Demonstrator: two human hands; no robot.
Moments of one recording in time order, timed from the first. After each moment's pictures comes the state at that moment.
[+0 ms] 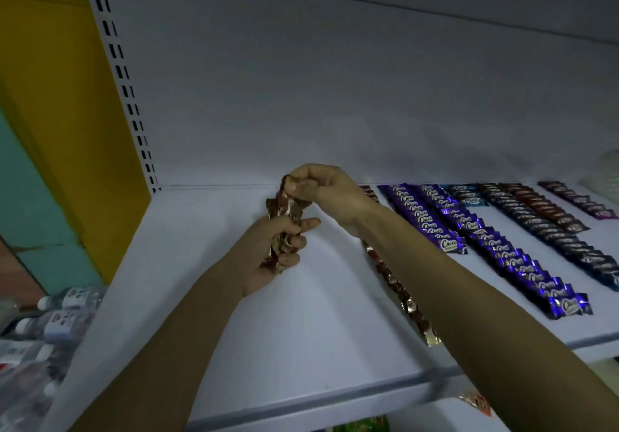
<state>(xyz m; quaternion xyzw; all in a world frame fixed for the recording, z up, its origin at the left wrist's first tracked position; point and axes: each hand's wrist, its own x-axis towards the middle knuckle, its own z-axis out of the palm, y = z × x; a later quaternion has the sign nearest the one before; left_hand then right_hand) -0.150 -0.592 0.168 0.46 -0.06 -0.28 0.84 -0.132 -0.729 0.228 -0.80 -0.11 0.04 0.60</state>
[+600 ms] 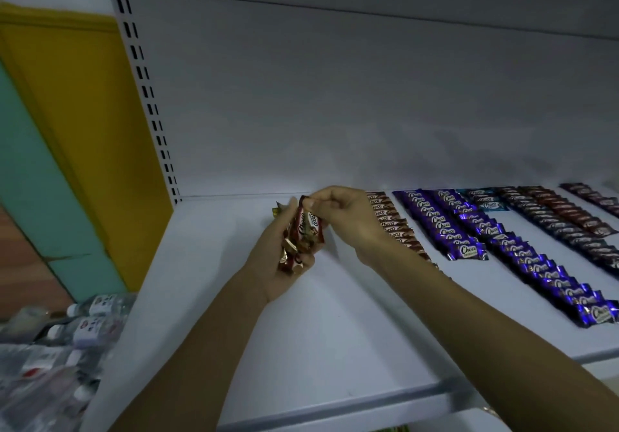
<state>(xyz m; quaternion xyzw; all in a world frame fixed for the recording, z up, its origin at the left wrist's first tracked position) -0.153 -0.592 0.178 0.42 0.00 -0.24 0.88 -0.143 -0.718 0.206 -0.76 -0.03 -0.06 0.65</state>
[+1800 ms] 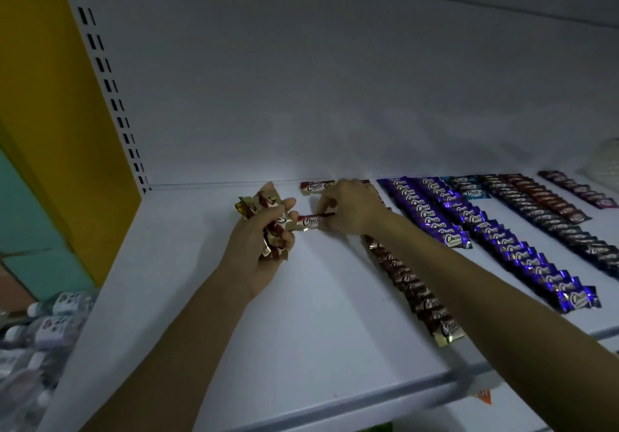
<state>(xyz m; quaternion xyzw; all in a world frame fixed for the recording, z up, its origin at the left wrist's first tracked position) -0.149 -0.596 0.172 0.35 0.05 -0.16 0.92 -0.107 -0.763 0.194 -0.99 -0.06 -0.03 0.08</state>
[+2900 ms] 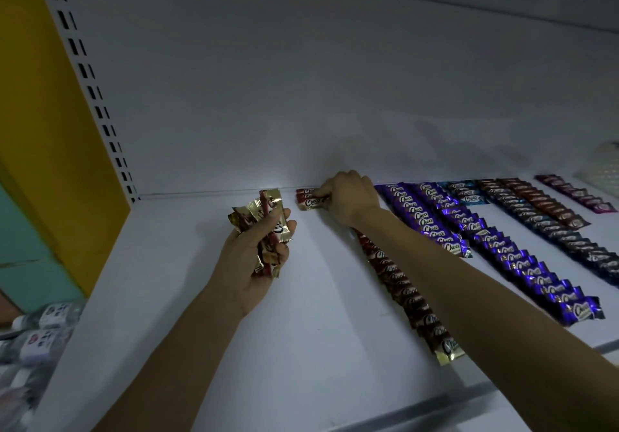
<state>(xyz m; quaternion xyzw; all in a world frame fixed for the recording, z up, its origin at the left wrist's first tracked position) -0.148 -0.597 0.174 0.36 0.06 -0.16 0.92 -0.062 -0.779 0.182 -1.00 -0.03 -0.07 0.01</state>
